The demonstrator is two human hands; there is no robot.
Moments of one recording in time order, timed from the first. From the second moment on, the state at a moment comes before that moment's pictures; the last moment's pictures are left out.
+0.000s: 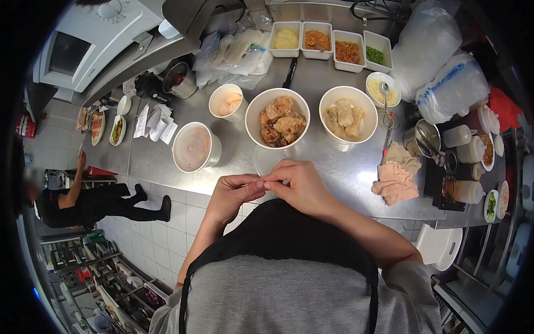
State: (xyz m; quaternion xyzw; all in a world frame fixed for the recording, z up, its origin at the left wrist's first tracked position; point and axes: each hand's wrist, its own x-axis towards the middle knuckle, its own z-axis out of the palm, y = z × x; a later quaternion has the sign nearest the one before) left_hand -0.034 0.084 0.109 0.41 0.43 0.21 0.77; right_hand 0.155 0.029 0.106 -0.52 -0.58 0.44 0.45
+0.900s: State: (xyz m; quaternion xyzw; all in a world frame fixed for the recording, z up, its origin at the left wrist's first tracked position) left_hand -0.035 0.086 0.109 0.43 0.42 0.20 0.77; right_hand 0.154 0.029 0.107 -0.52 -0.60 0.43 0.43
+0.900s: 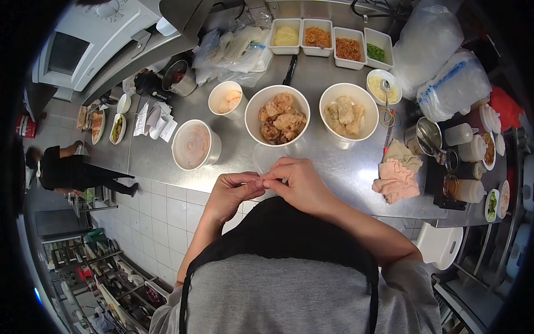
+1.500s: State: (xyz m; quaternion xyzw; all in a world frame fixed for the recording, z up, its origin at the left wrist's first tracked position) left_hand -0.038 0.085 0.110 0.42 0.41 0.20 0.78; right_hand 0.153 0.028 0.109 -0.52 -0.62 0.41 0.42
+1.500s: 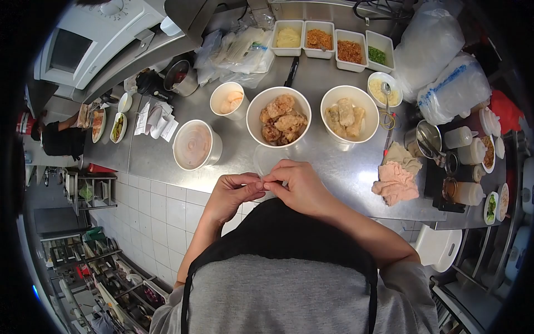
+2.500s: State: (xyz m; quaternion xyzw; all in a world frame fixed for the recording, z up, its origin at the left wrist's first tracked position) left_hand 0.037 0.098 0.134 0.64 0.21 0.09 0.74; right_hand 0.225 -0.059 0.147 -0.64 -0.44 0.41 0.48
